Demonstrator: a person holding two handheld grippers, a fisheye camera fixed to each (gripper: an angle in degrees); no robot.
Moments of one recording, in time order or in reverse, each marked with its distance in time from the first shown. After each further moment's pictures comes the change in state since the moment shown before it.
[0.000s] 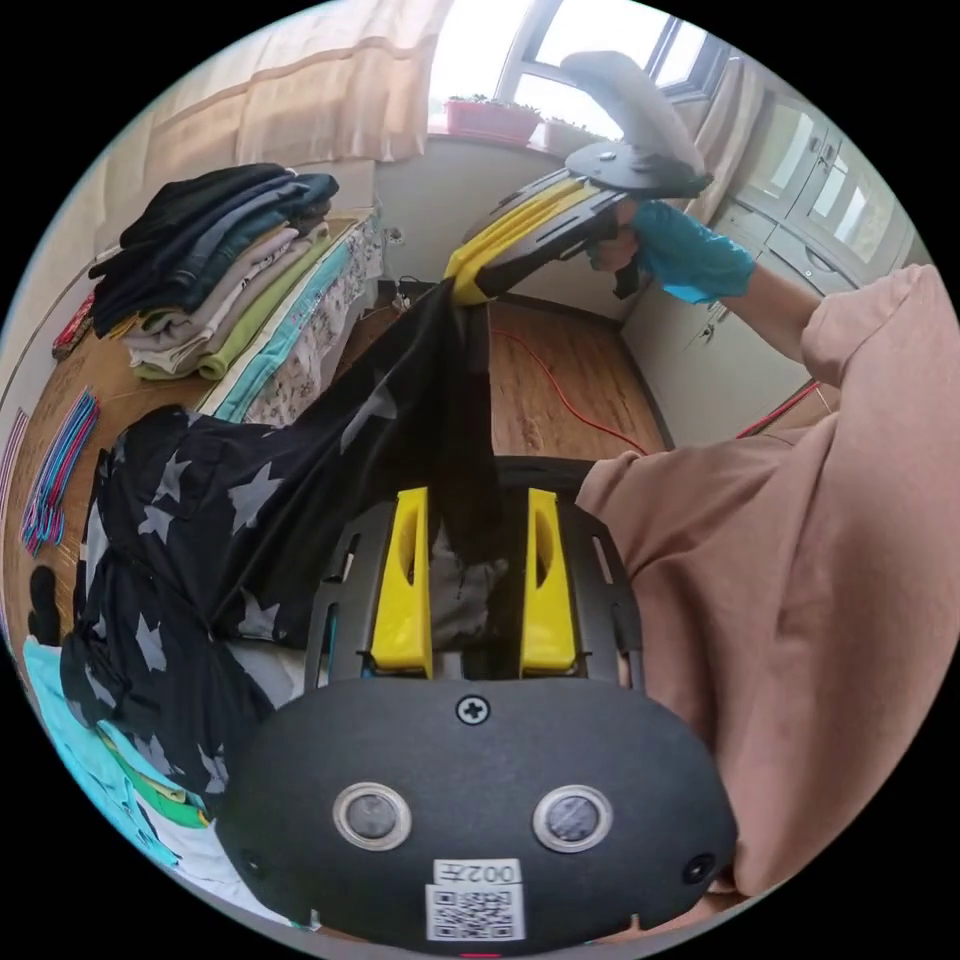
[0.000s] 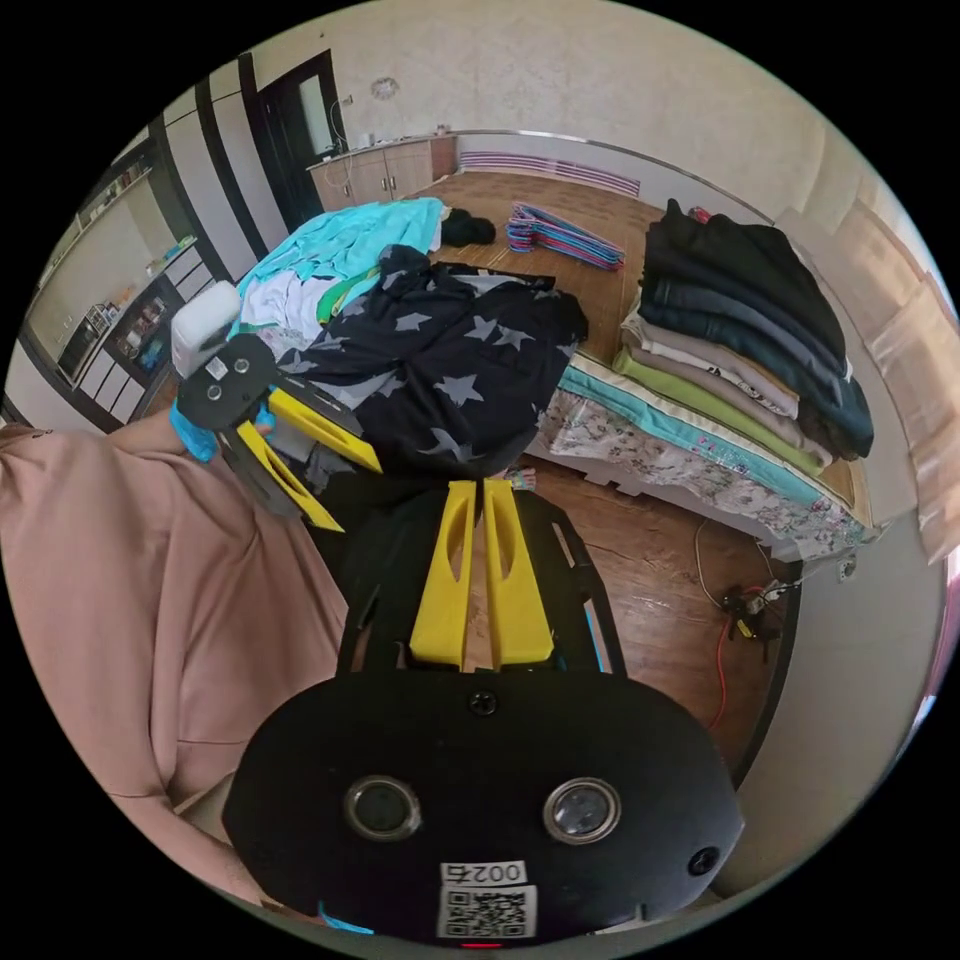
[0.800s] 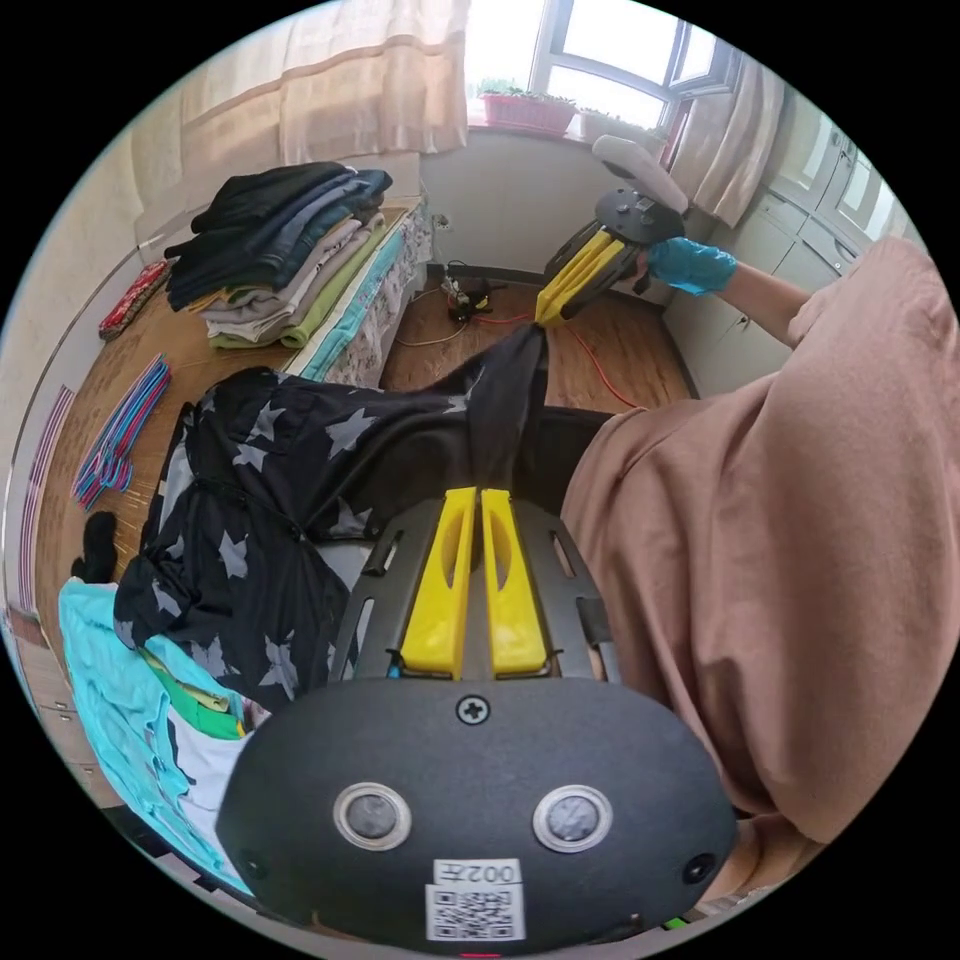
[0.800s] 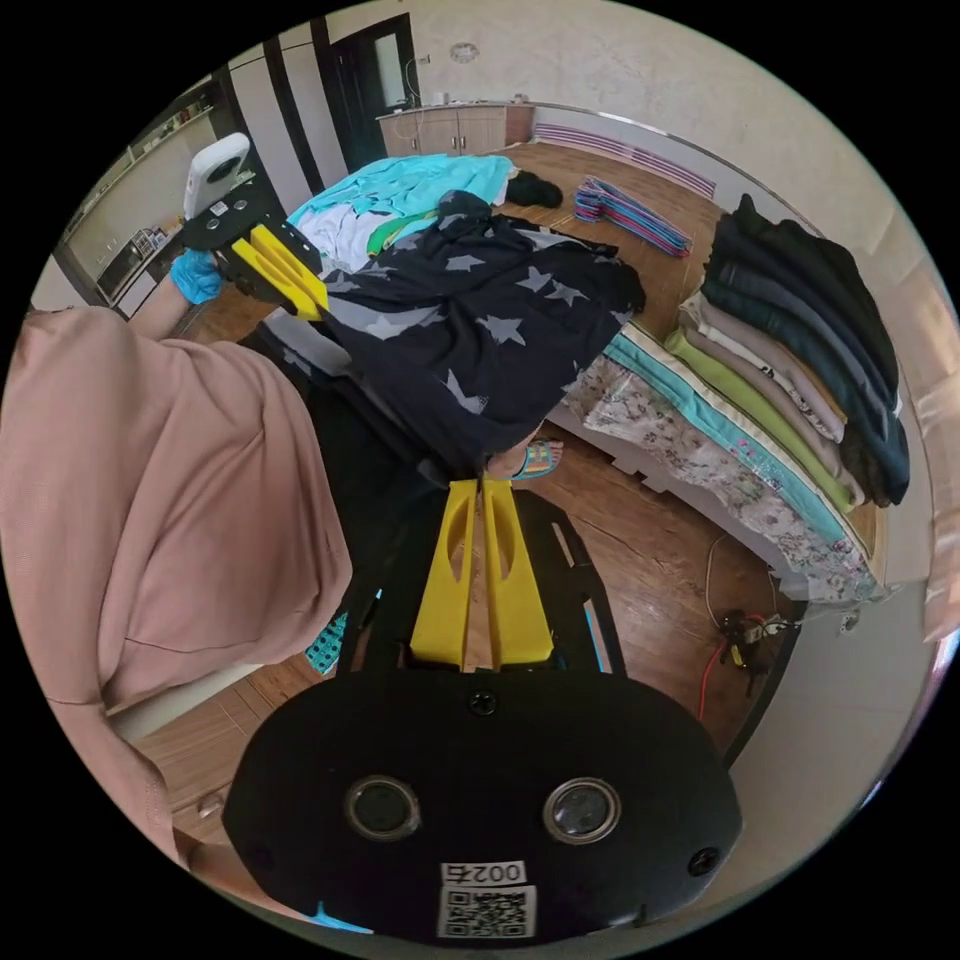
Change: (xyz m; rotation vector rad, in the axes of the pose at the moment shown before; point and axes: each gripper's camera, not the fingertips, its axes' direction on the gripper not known) left arm -0.032 -0.041 -0.053 -0.037 -0.108 -0.035; right arm 0.026 0.042 0.041 -0.114 -0.080 -0.174
